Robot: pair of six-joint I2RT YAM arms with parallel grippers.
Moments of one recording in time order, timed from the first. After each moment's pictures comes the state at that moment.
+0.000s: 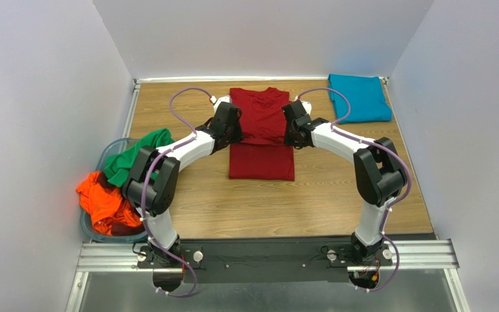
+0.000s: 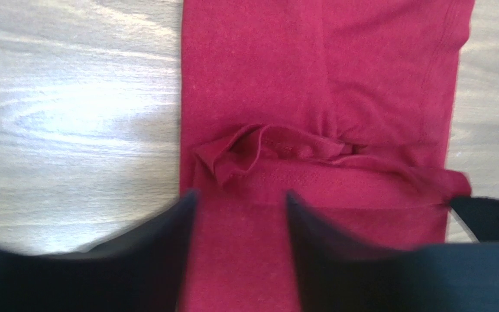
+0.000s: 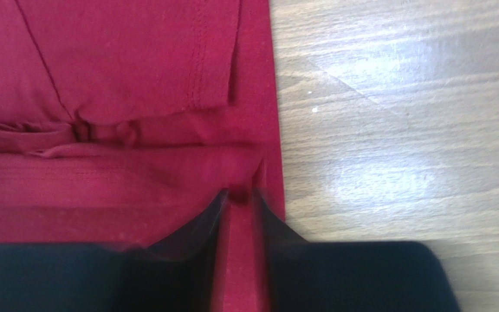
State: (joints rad) left arm -0.48 1.78 1.17 -0.14 -0.17 -0.60; right arm 0.52 1.88 1.31 -0.38 0.27 0.56
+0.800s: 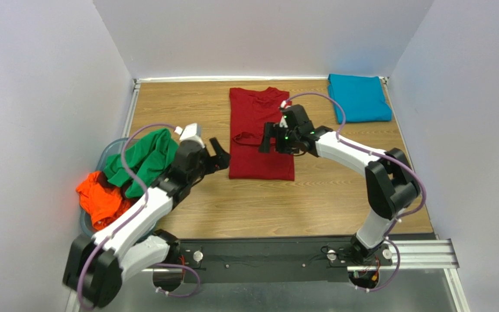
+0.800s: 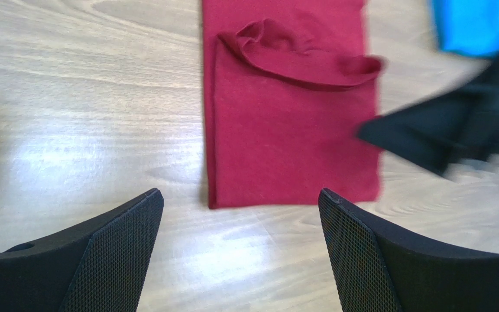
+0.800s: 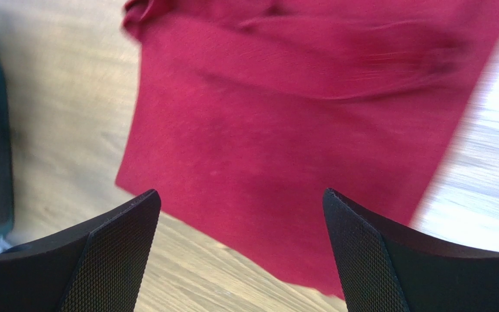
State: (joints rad) left arm -0.48 1.06 0.62 -0.09 -0.11 -0.64; right arm 0.56 1.72 1.18 -0.26 -0.13 0.50
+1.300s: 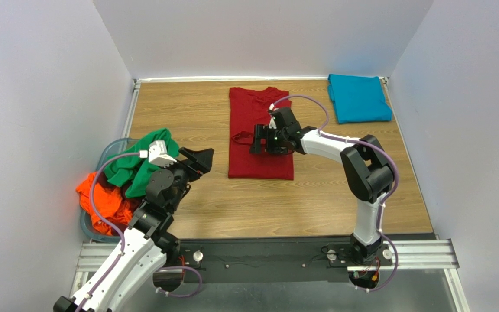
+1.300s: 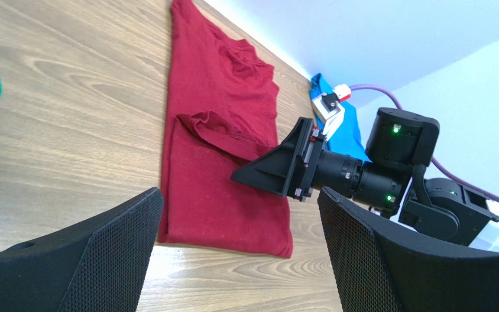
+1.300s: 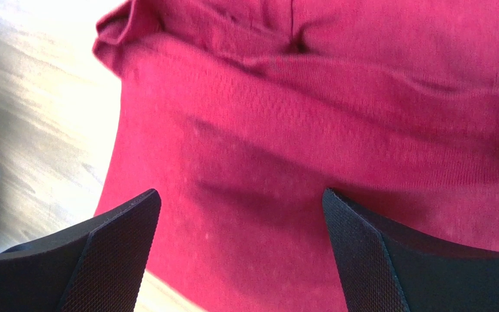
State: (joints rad) left arm -0.48 0.49 0.38 0.00 -0.25 -0.83; right arm 0.59 1.95 1.26 -0.13 -0.19 0.49
